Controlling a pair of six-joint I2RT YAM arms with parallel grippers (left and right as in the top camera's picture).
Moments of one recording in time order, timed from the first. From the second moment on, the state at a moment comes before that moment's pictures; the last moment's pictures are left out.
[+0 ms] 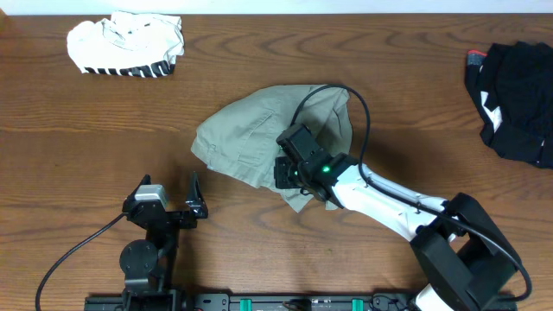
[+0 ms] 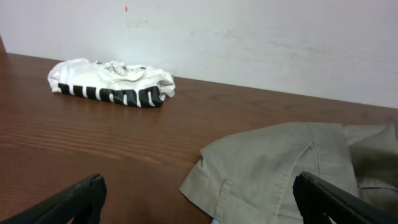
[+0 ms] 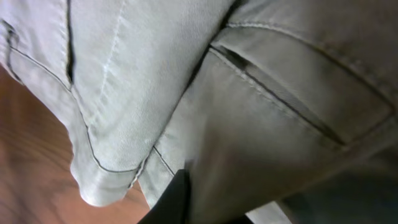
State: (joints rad) left arm 0.02 0.01 0.03 -0.12 0.06 -0.17; right arm 0.74 1.75 1.00 -0.30 -0.08 0.71
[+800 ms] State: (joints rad) left arm 0.02 0.01 0.03 -0.12 0.06 -0.17; right arm 0.62 1.29 1.00 -0.67 0.00 0.61
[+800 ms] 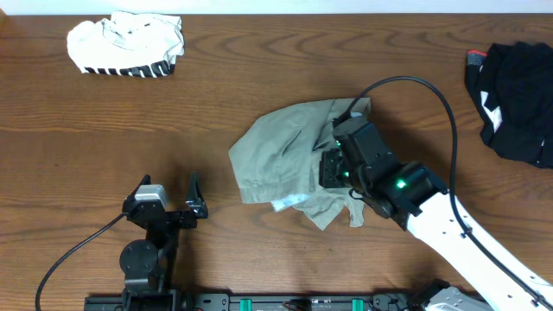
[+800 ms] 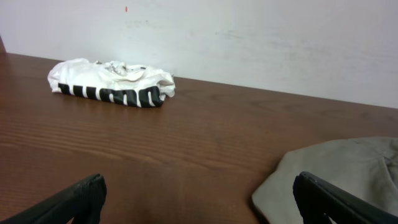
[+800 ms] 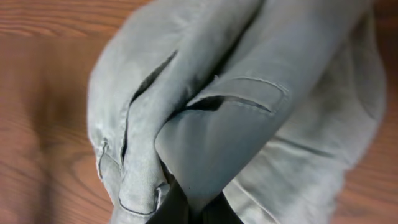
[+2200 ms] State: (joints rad) left arm 0.02 0.01 0.03 -0.12 0.06 -0.17; right arm 0.68 1.58 1.00 -0.85 -0.02 0.64
